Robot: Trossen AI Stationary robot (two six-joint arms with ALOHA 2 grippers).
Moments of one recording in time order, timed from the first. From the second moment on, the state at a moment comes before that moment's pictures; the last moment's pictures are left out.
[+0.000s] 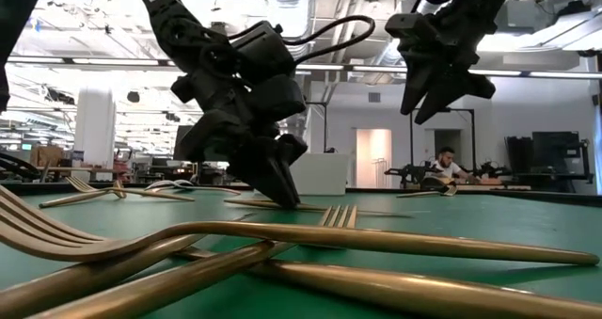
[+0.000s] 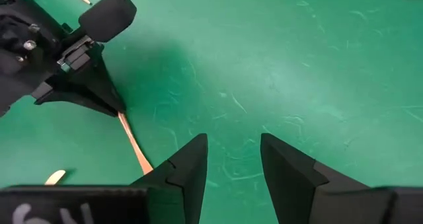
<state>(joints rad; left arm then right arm) 0.10 1.89 0.94 0.00 0.30 0.40 0.02 1.34 0.96 -0.63 0.23 0.98</state>
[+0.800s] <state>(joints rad) 0.60 1.51 0.94 0.10 0.25 0.40 0.01 1.34 0.96 -0.58 0.29 1.05</state>
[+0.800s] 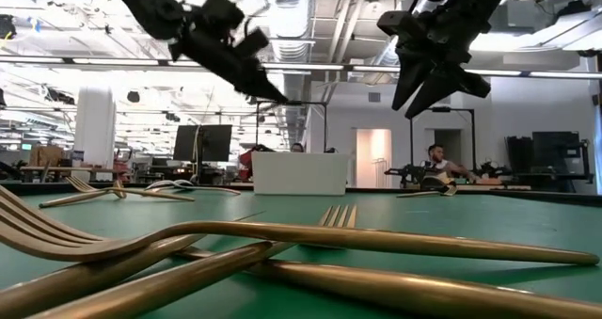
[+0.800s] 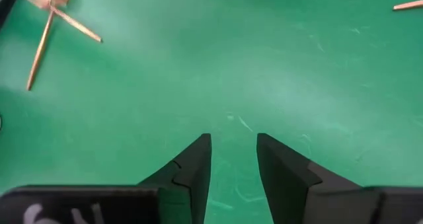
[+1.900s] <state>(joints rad) 0.71 1.85 1.47 -0.60 0.19 0.39 0.00 1.34 0.96 -0.56 0.32 1.17</state>
